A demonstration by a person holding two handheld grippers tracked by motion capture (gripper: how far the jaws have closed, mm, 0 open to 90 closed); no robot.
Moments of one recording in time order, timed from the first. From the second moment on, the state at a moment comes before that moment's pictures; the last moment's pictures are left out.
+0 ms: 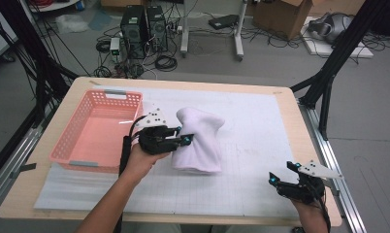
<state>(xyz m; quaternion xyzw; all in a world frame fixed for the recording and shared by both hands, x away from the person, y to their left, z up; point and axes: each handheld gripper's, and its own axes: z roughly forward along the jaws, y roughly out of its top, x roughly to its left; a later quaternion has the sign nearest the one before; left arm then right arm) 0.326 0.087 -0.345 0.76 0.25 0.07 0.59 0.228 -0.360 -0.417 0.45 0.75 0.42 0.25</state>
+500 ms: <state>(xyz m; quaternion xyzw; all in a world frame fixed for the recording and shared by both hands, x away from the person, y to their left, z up) 0.326 0.133 -0.324 0.74 0.24 0.09 0.62 0.229 -0.358 -0.417 0.45 0.74 0.43 0.24</state>
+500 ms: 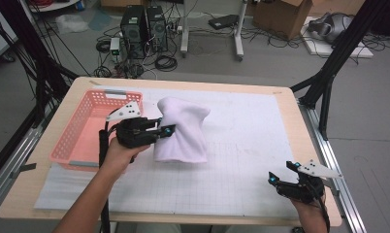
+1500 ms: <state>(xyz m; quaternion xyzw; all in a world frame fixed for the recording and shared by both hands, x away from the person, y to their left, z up) 0.330 0.292 -0.287 0.70 0.28 0.14 0.64 0.231 -0.354 -0.415 0.45 0.74 0.43 0.25</state>
